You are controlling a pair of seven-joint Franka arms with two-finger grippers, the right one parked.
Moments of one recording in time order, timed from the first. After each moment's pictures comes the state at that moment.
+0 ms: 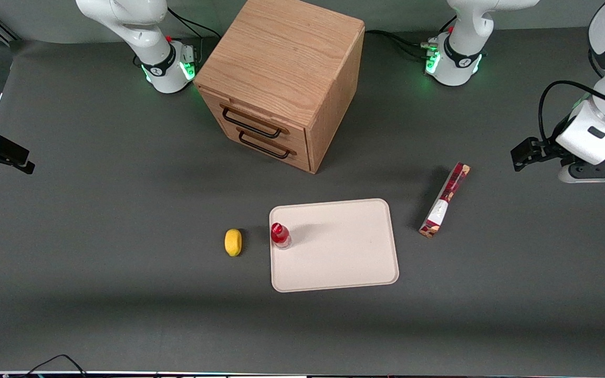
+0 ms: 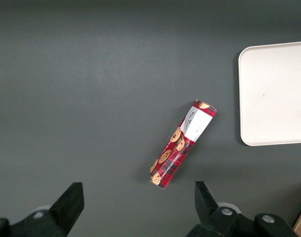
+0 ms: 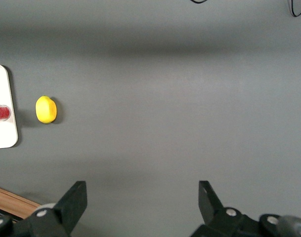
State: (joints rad) arm -0.04 -0.02 -0.06 -1.76 0.05 1.76 -0.11
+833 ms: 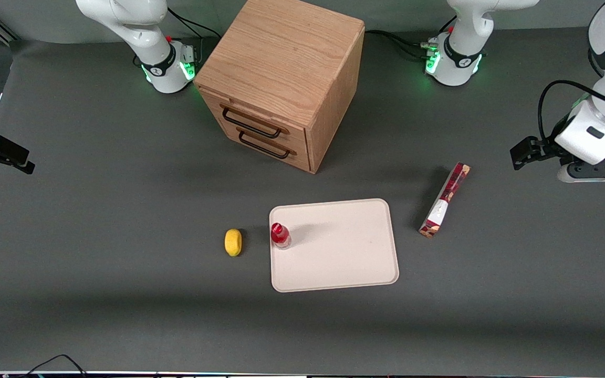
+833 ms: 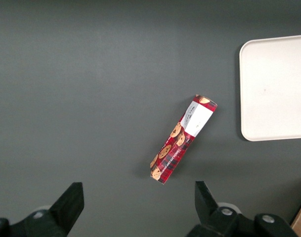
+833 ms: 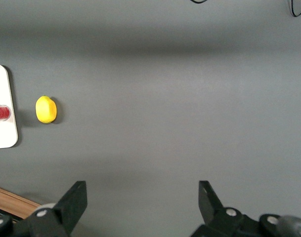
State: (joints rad) arm -0.05 -0.02 -0.06 -1.76 0.05 1.73 -0.11
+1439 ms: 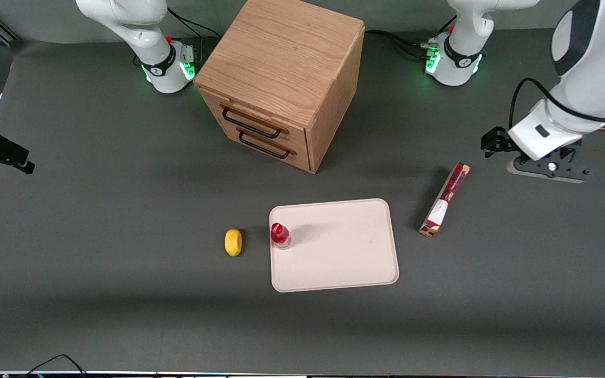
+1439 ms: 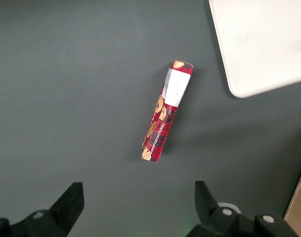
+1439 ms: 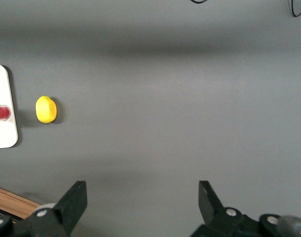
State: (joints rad) arm -0.05 -0.02 -0.14 -1.82 0.05 1.69 0.05
